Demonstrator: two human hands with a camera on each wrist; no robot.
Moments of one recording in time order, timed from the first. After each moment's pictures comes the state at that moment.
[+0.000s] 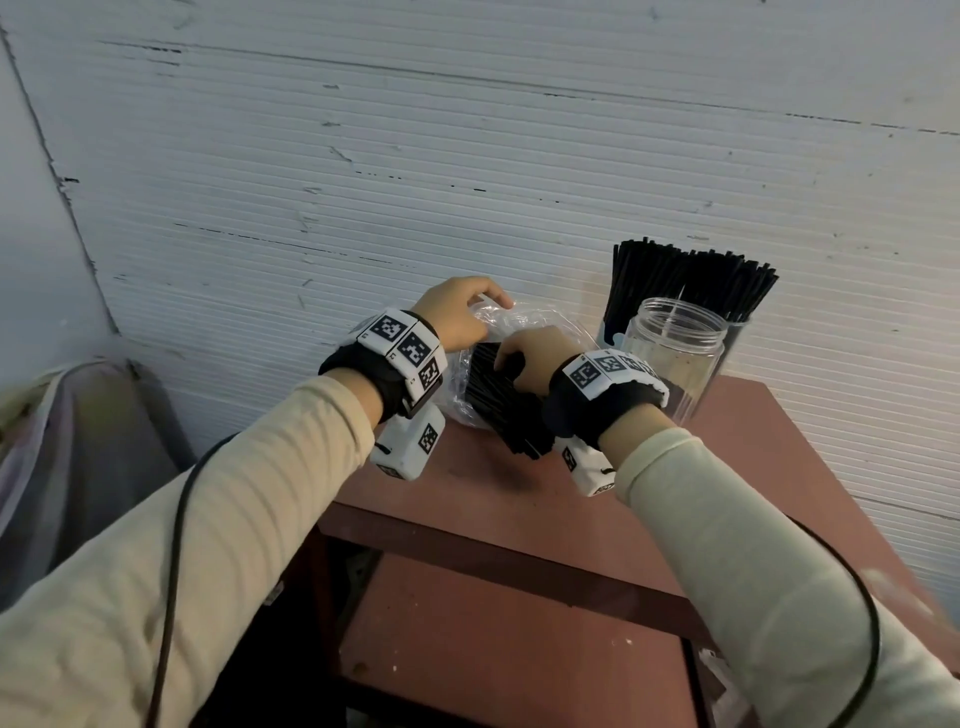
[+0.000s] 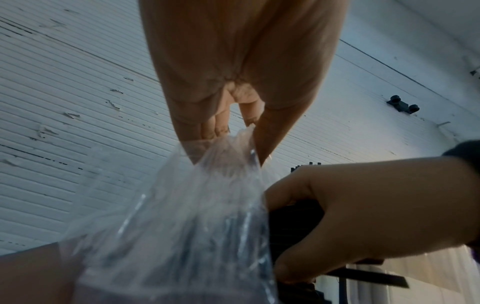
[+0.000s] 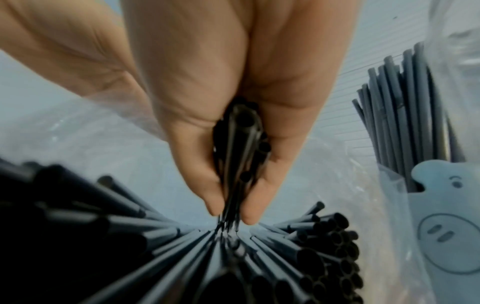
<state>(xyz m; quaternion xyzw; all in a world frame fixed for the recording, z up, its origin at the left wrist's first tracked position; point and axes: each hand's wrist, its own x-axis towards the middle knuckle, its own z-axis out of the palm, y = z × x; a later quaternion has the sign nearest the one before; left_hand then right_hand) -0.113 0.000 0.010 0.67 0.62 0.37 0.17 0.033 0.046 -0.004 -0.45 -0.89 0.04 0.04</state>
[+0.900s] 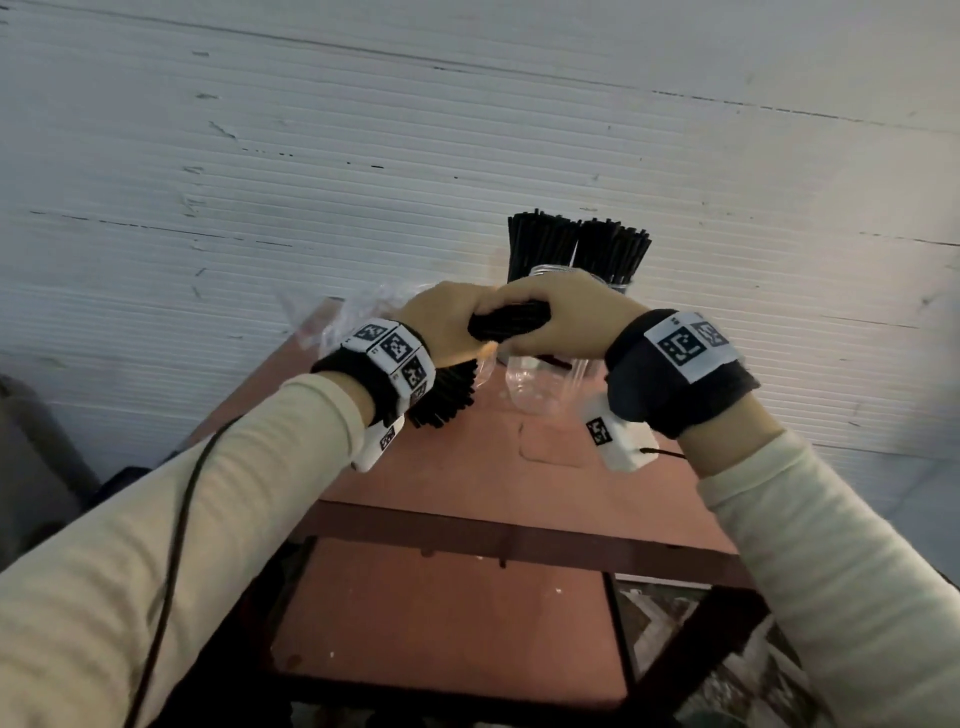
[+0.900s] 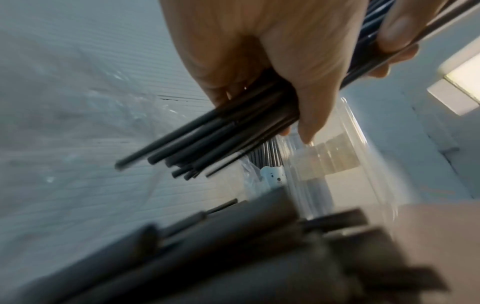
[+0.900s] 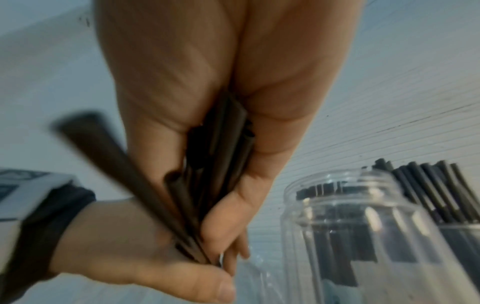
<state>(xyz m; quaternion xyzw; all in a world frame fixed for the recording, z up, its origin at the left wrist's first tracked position) -0.019 0.002 -0.003 0.80 0.53 0.29 0.02 0.156 -0.020 0.056 -0.38 -0.91 0.08 0.15</state>
